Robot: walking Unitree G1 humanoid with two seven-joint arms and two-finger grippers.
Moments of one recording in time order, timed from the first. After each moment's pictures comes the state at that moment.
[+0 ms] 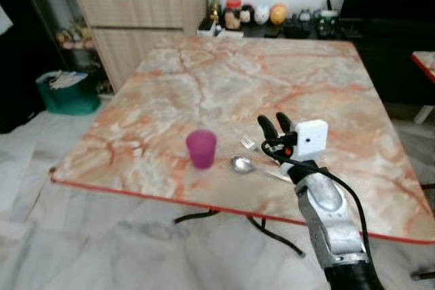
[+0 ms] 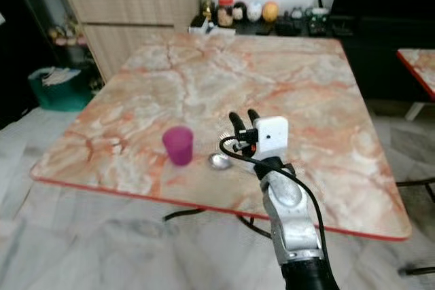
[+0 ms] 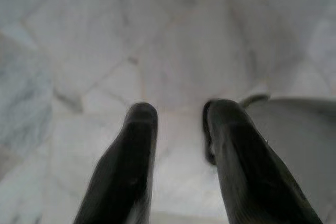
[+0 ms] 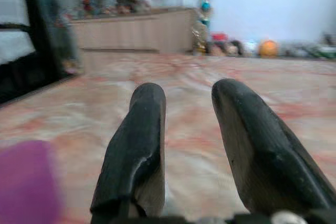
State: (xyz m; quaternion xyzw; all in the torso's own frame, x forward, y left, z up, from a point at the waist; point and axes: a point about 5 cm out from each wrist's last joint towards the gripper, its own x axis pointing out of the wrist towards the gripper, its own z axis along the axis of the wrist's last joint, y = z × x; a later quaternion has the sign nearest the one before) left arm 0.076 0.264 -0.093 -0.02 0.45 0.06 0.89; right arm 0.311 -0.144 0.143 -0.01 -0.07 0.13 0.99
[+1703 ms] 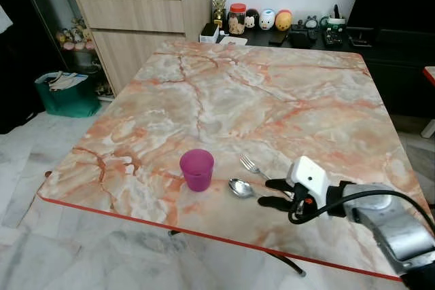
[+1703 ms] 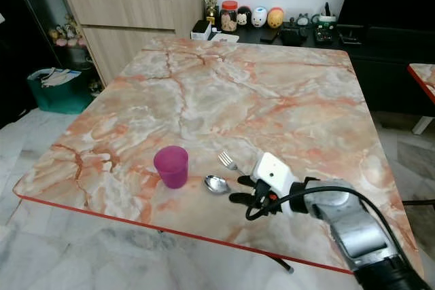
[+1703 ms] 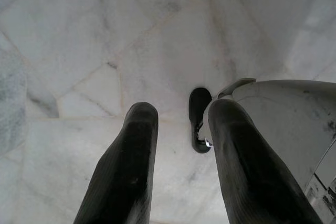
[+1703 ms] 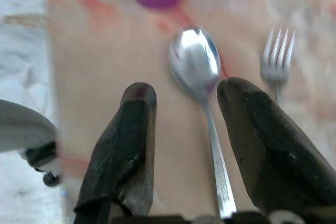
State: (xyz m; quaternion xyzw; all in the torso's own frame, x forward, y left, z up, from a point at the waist) left arm 0.074 0.264 -0.093 -0.03 0.47 0.05 0.88; right arm 0.278 -0.180 0.107 -0.18 0.23 0.46 0.84
